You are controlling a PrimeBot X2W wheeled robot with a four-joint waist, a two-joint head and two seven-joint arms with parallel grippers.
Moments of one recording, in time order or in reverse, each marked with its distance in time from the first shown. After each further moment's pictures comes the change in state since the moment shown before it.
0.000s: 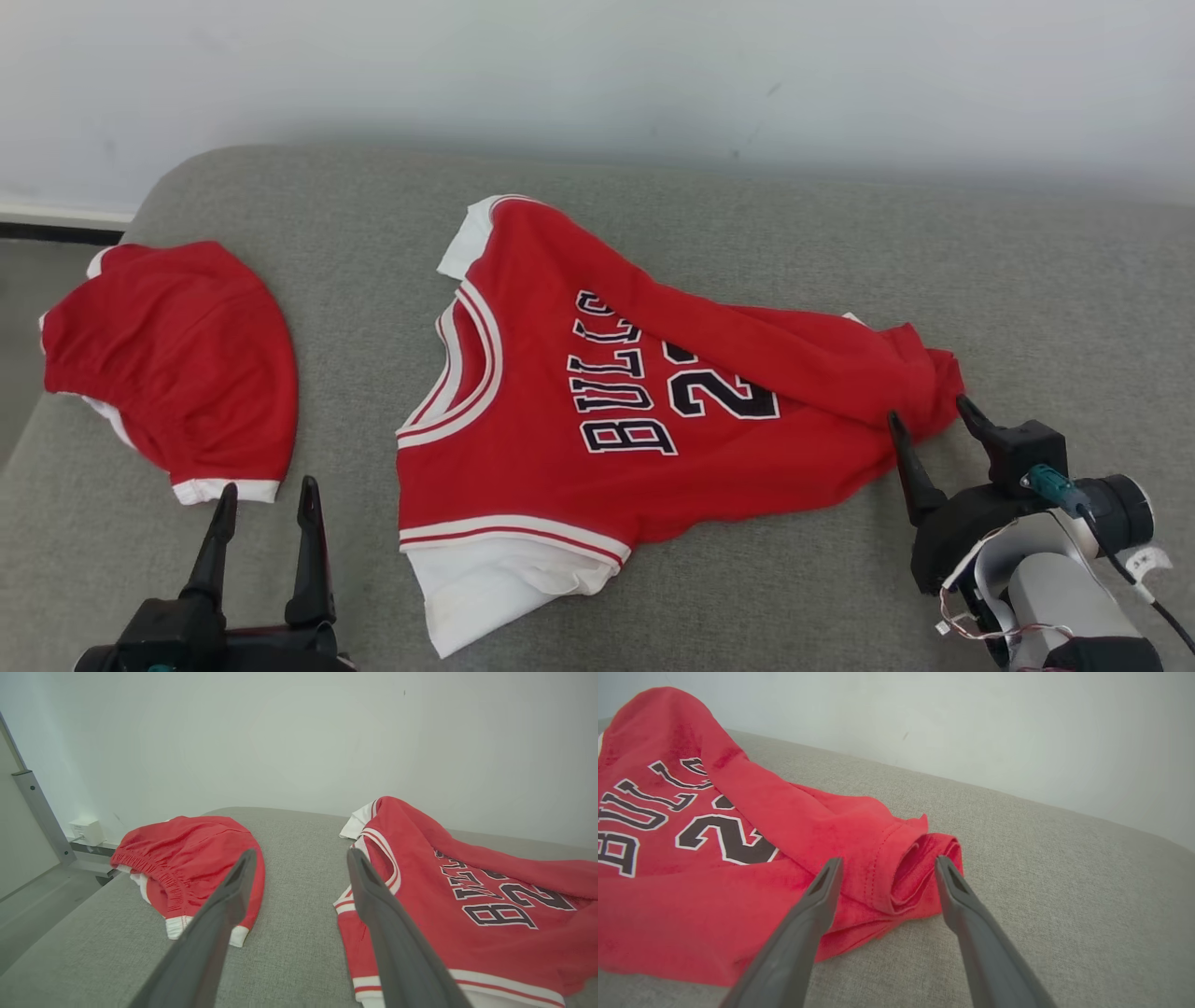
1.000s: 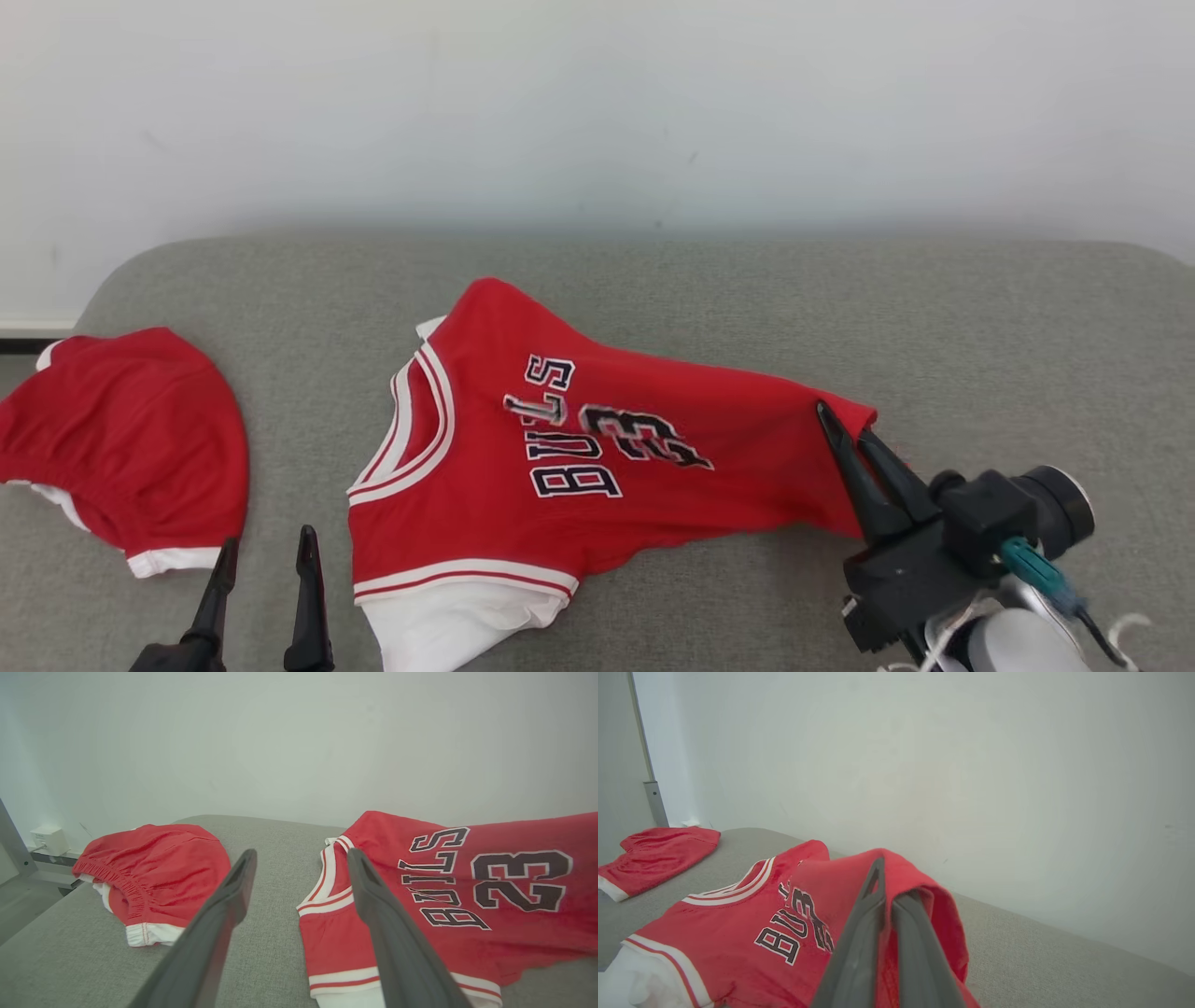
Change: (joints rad) left arm 0.070 -0.006 0.009 0.008 -0.011 0.000 0.000; right arm 0.222 -0.035 0.179 -0.587 0.069 0.000 0.049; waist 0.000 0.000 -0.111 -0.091
